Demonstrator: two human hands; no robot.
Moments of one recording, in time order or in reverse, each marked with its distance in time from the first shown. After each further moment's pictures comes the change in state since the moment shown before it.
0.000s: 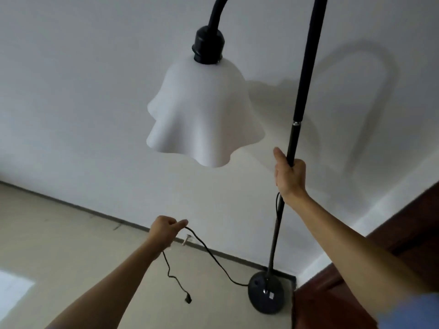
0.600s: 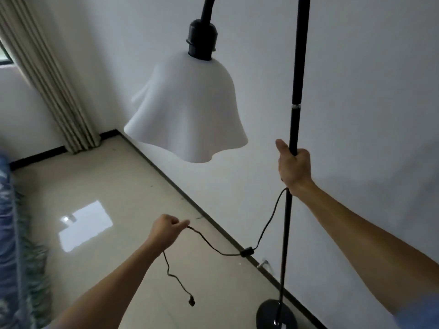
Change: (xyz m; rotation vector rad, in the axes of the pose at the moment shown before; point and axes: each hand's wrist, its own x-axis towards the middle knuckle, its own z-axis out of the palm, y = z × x) left_hand -0.043 -0.202 -0.298 -0.074 0.391 -0.179; right_hand -0.108 -0.076 0.397 -0.003 -0.527 -0.140
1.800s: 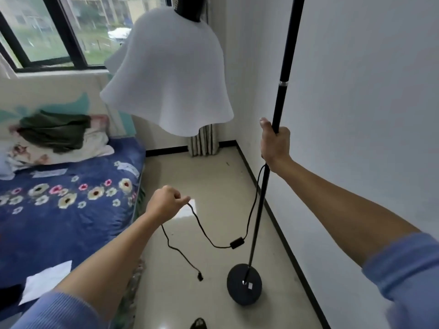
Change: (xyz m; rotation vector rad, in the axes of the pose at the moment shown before) left_hand 0.509 -0.243 -0.550 0.282 0.544 -0.255; right_hand 0.312 -0.054 0.895 0.241 -0.583 -0.084
